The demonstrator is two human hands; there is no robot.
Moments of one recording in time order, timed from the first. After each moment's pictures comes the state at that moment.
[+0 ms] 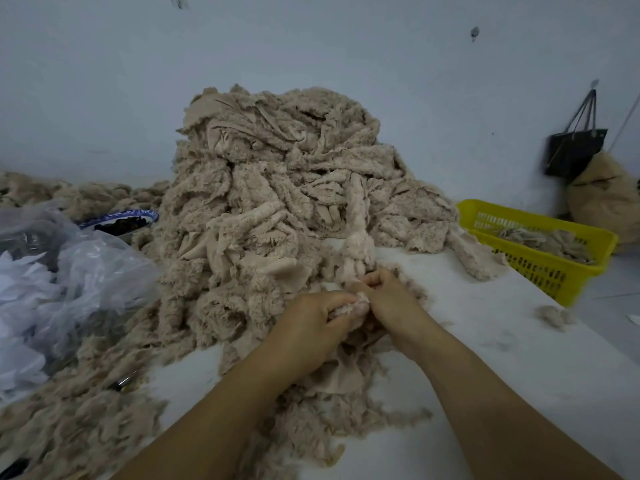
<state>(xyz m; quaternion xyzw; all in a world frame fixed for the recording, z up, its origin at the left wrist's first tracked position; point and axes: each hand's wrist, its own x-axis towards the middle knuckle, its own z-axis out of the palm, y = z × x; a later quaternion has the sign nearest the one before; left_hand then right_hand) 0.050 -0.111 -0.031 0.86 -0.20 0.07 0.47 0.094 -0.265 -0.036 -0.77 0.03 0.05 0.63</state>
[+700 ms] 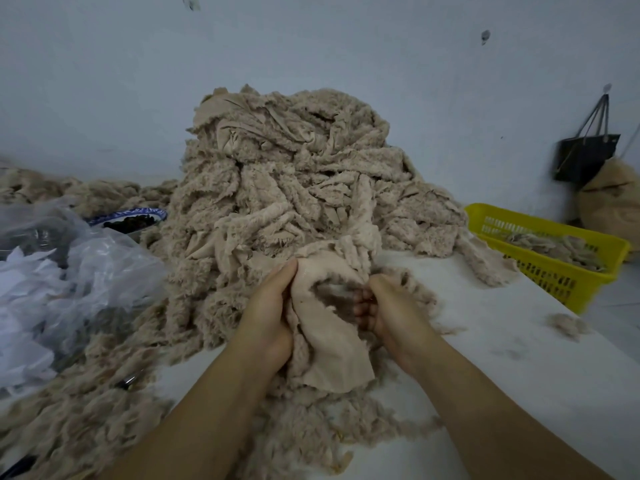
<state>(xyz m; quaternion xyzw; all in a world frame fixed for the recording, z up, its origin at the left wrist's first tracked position) 0.063 -0.090 -0.016 0.41 0.03 -0.06 0.91 0.094 -0.250 -0.045 -0.62 0.02 0.06 0.78</state>
